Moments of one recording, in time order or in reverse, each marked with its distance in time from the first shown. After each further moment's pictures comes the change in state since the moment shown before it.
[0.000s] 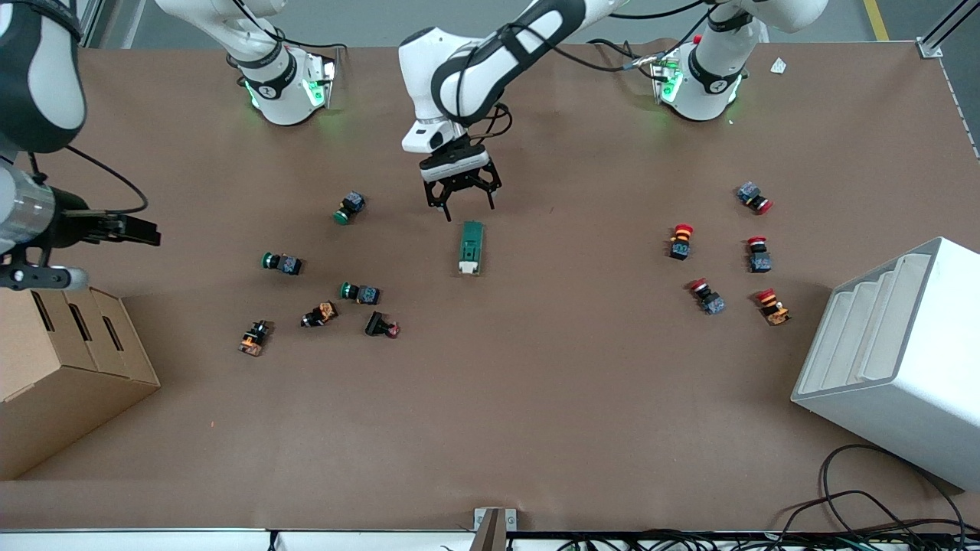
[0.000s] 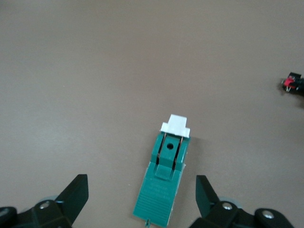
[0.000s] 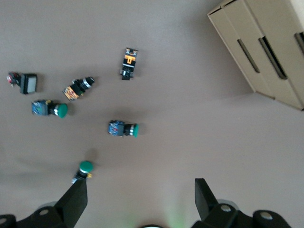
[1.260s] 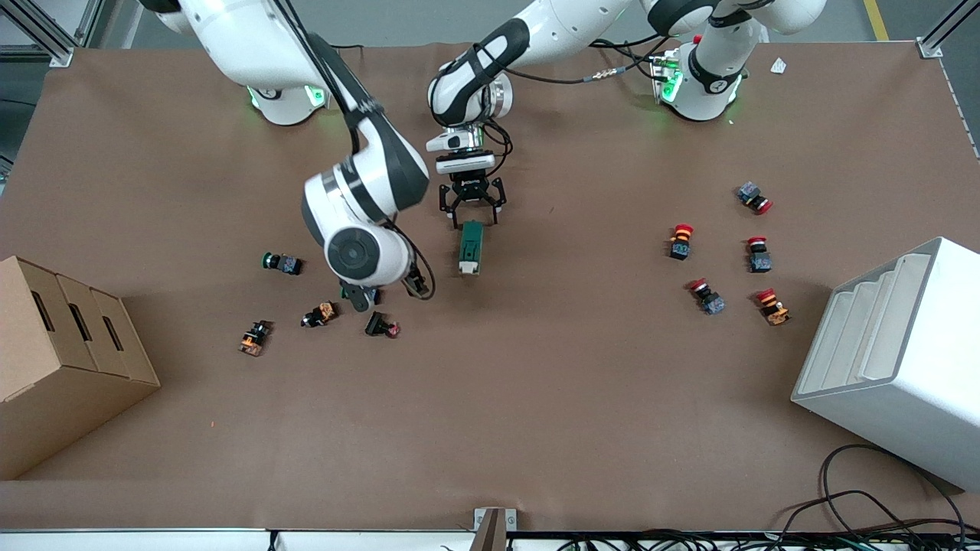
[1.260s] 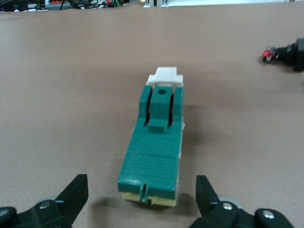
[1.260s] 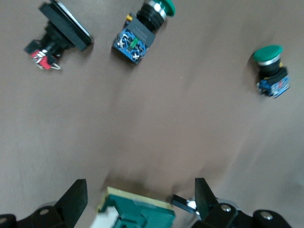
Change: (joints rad) left arm -0.082 0.176 0.009 -0.105 0.536 -0.067 -0.425; right arm 0.529 0.464 0.013 0.035 0.263 0.329 1.485
